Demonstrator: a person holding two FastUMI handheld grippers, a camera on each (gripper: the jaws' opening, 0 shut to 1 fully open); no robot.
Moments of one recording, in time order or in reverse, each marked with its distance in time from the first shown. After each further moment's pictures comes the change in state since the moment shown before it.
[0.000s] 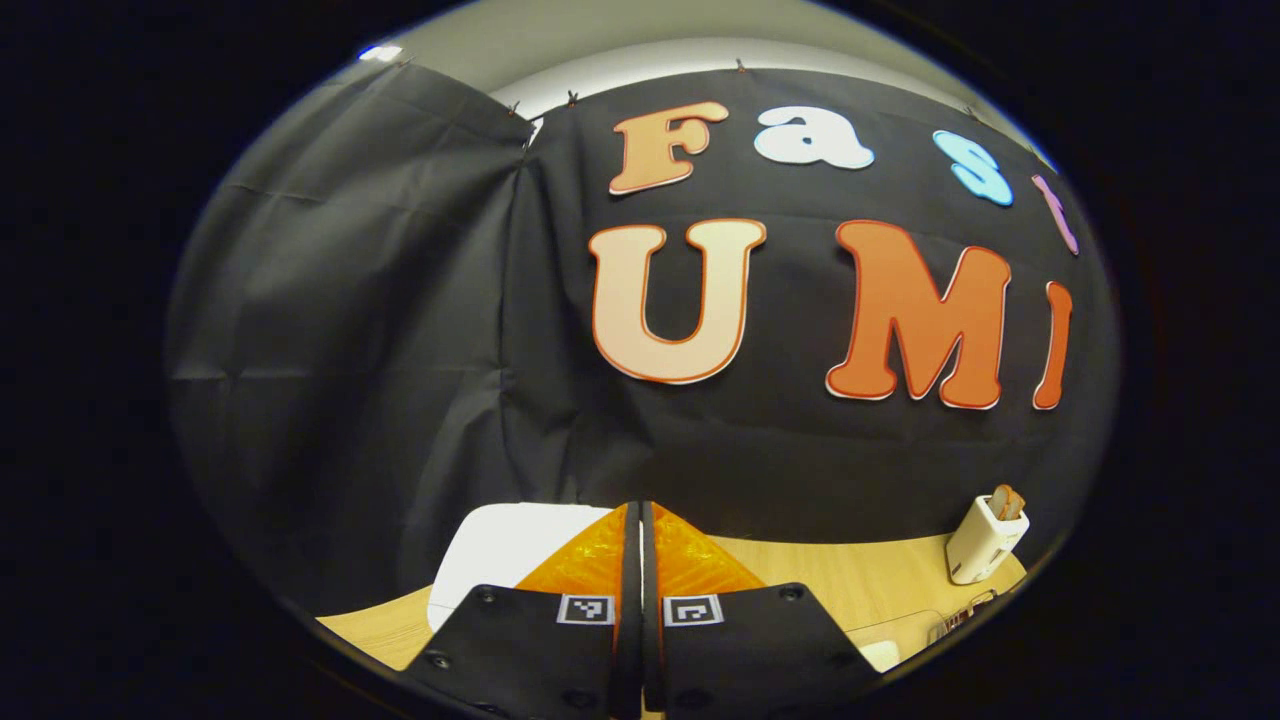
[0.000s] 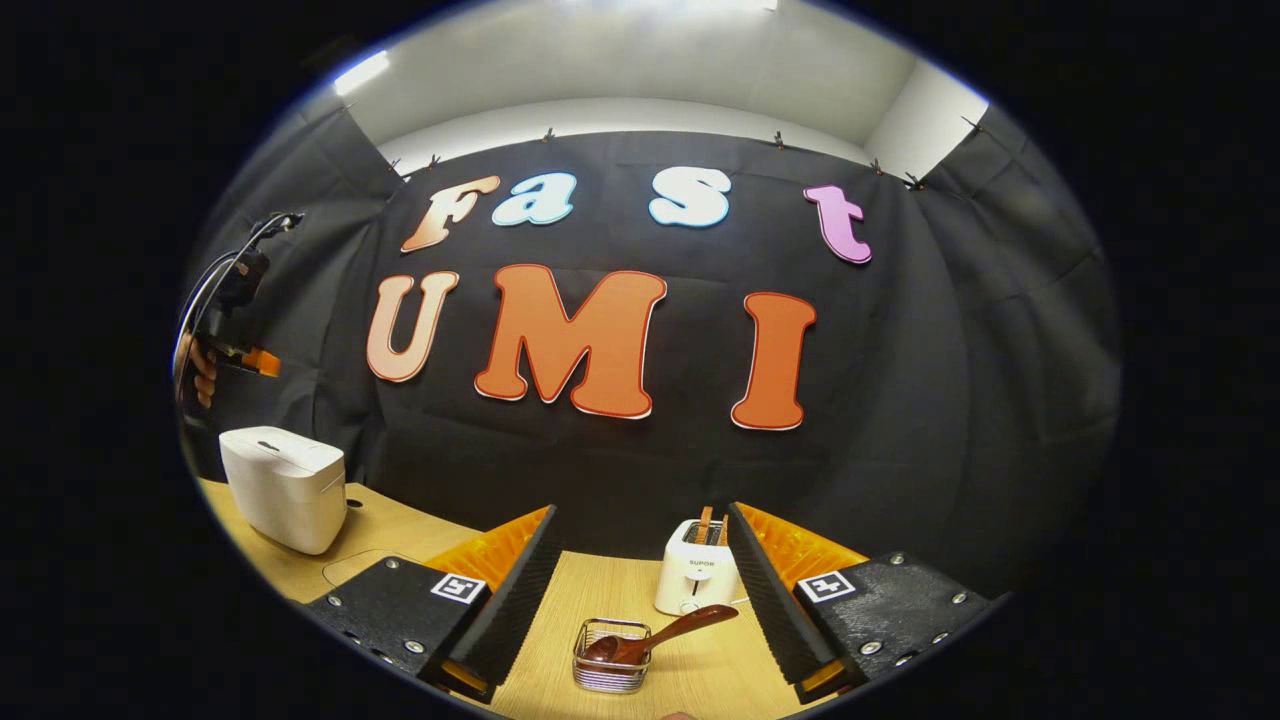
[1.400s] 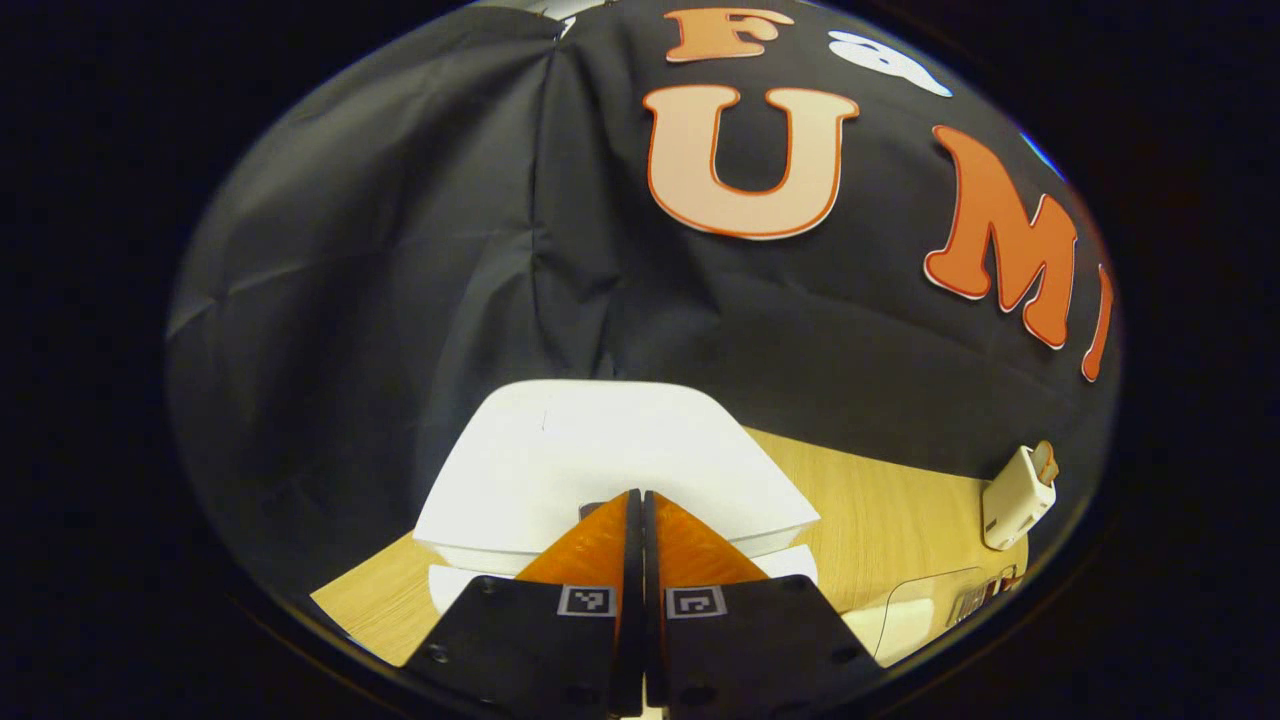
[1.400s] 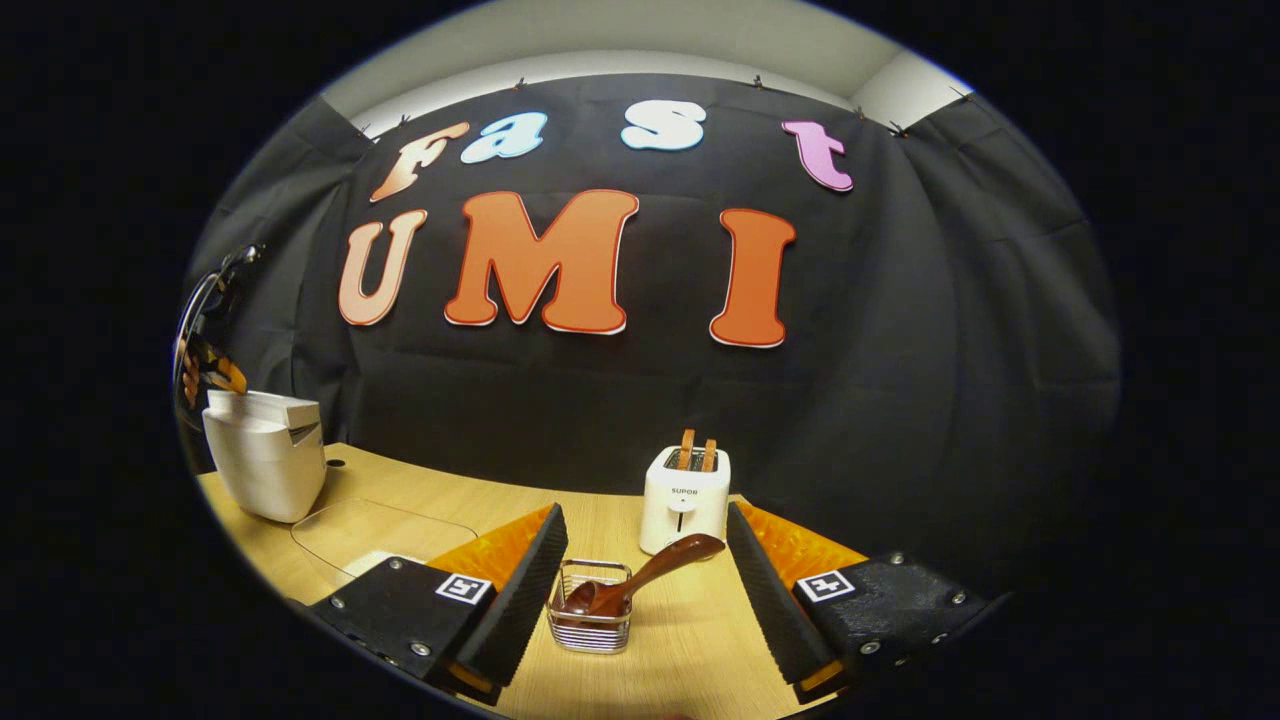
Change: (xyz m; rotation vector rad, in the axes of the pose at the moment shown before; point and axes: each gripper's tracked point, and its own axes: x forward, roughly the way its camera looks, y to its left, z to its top) left arm 0.042 0.048 -0.082 -0.037 0.267 0.059; right arm -0.006 -0.019 -0.086 0.030 0.234 -0.053
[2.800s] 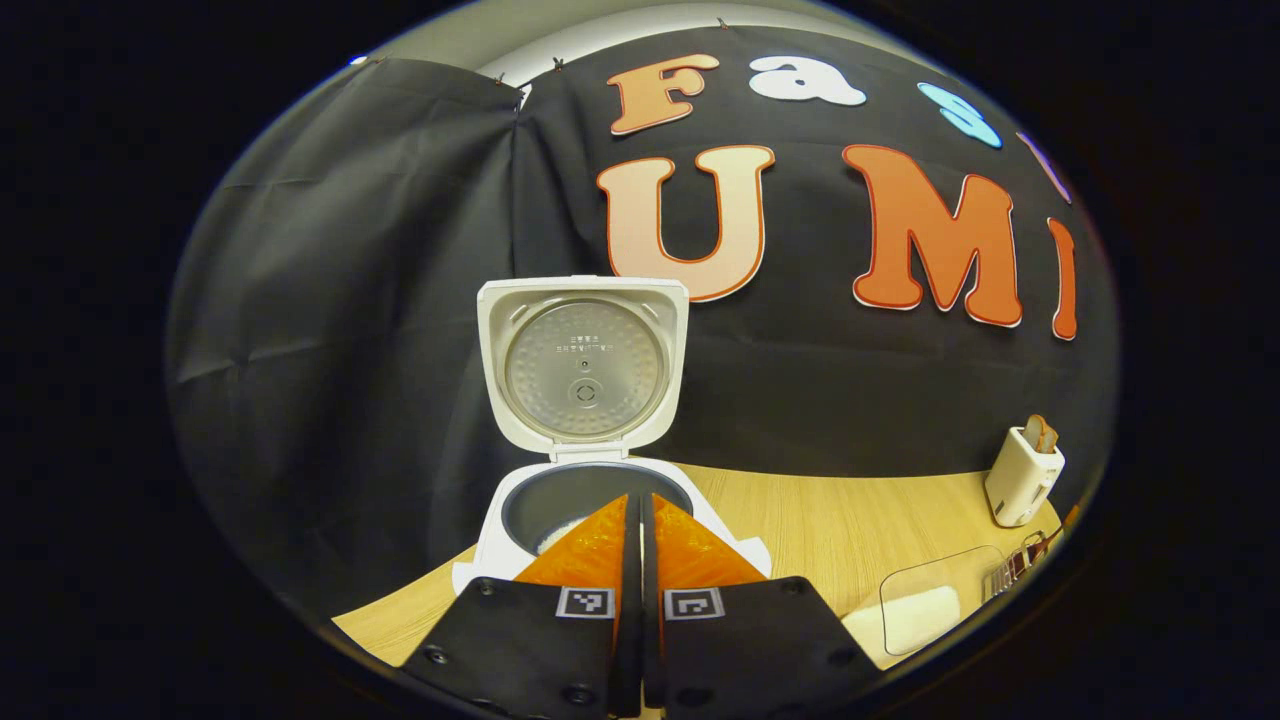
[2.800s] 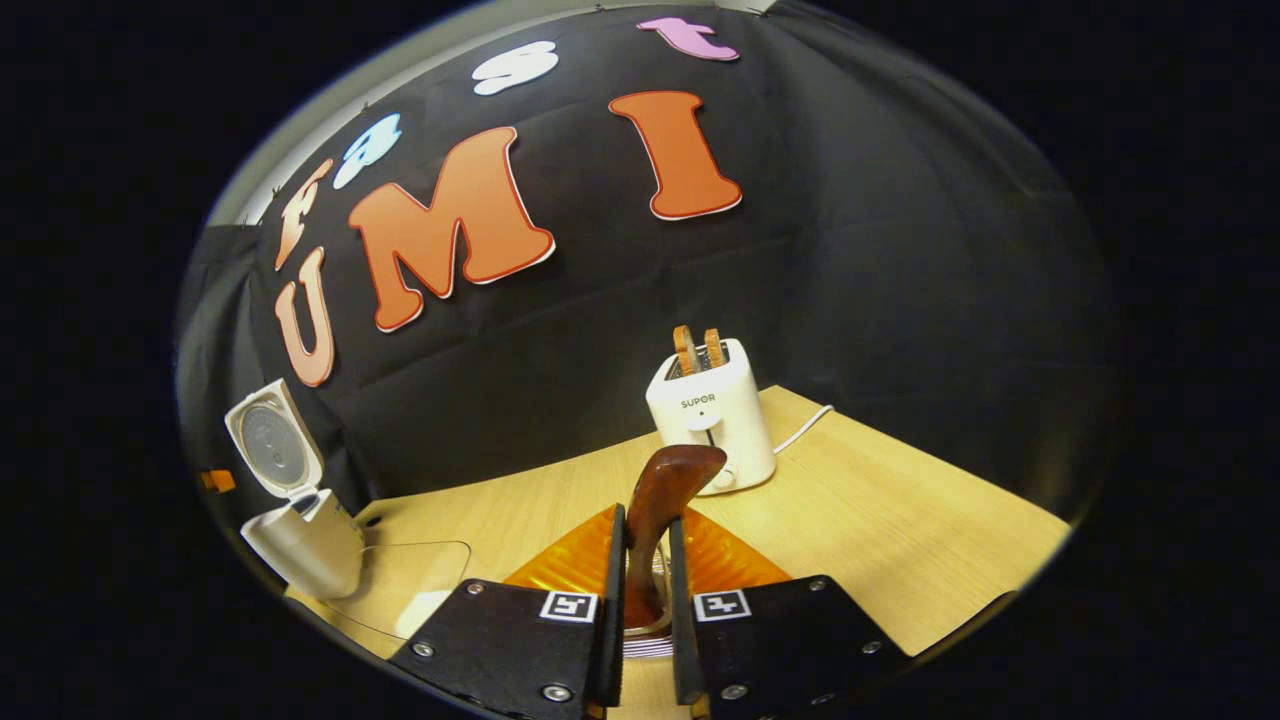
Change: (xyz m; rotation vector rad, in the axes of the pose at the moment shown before) left arm -0.045 -0.020 0.002 0.112 -0.163 -0.016; right arm 0.070 0.004 -0.073 0.432 0.217 0.053
